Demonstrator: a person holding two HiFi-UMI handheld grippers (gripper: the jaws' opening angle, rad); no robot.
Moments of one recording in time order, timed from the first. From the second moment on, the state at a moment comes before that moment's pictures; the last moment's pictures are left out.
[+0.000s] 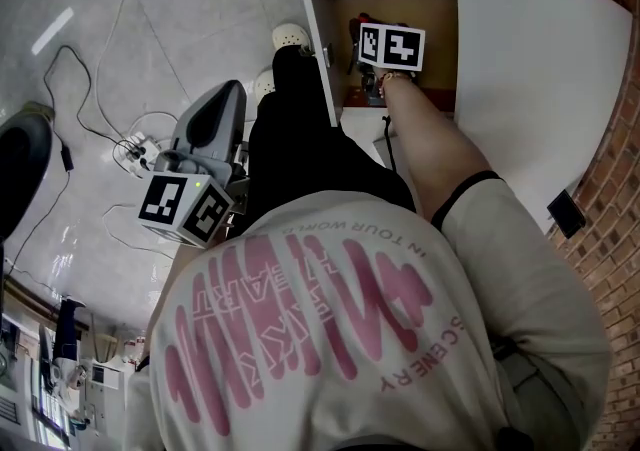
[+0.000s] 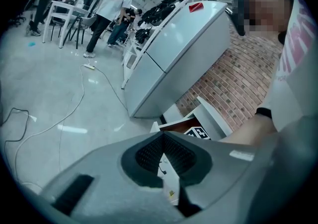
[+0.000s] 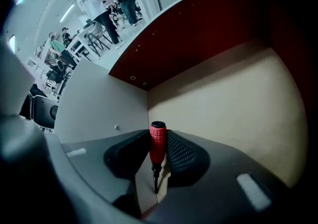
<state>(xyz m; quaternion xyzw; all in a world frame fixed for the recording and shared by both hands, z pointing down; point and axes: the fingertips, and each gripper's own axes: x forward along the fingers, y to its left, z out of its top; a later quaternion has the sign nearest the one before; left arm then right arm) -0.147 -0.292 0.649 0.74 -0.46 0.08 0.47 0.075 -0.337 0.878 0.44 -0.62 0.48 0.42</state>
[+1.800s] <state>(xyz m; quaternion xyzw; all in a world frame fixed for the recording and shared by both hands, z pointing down) -0.166 -0.259 0.664 0.73 -0.47 0.08 0.49 0.061 -0.314 0.903 0.44 -0.60 0.49 0.45</state>
